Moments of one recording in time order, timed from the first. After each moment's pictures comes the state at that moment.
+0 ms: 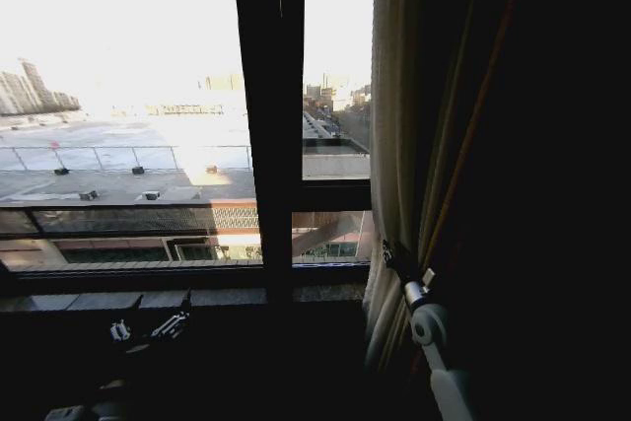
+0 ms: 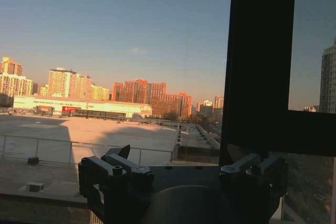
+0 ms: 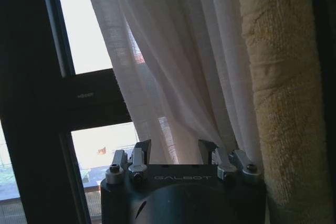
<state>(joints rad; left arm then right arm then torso) 1.85 -1.54 -0.89 -2.46 -0.36 0.06 0.11 -1.19 1.30 0.48 2.07 0.45 -0.39 0.18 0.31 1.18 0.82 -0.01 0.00</state>
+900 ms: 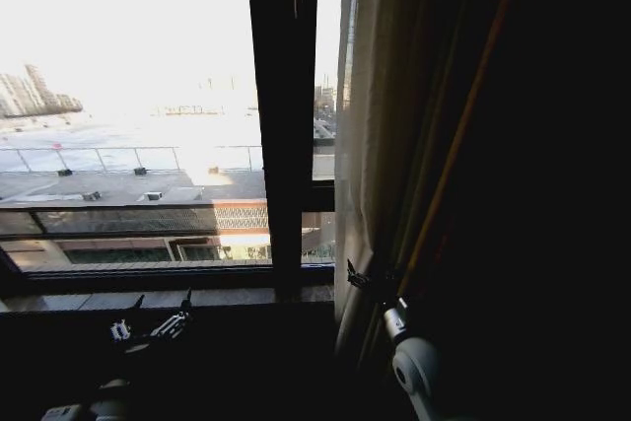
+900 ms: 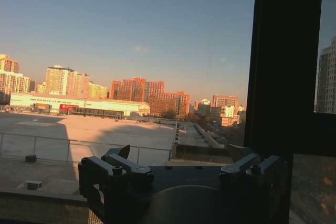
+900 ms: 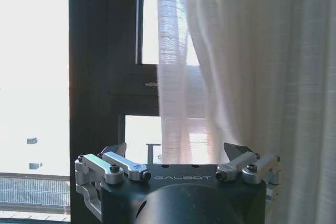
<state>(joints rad) 1.86 -1.52 -0.90 -2.45 -0.39 0.06 0.11 -1.30 1.32 0.38 2.15 0.19 -0.34 0.16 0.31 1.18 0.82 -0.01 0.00</state>
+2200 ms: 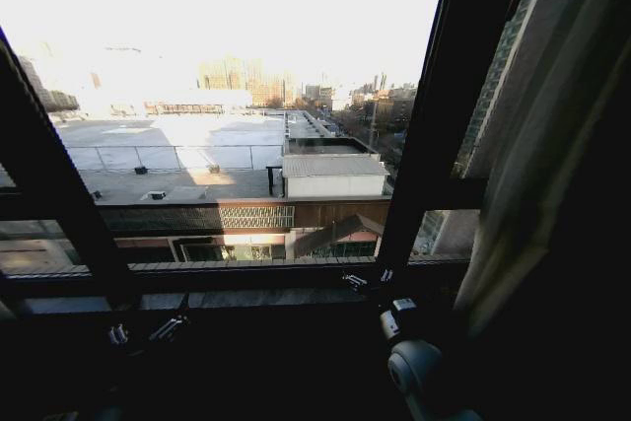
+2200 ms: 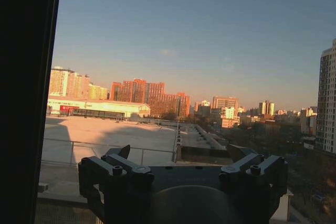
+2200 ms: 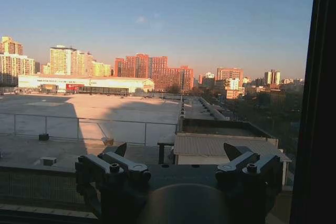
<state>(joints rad) 1.88 -1.53 -0.90 -2.45 -0.39 0.03 0.12 -1.30 1.33 0.36 2.11 0.16 -0.30 0.12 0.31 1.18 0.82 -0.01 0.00</state>
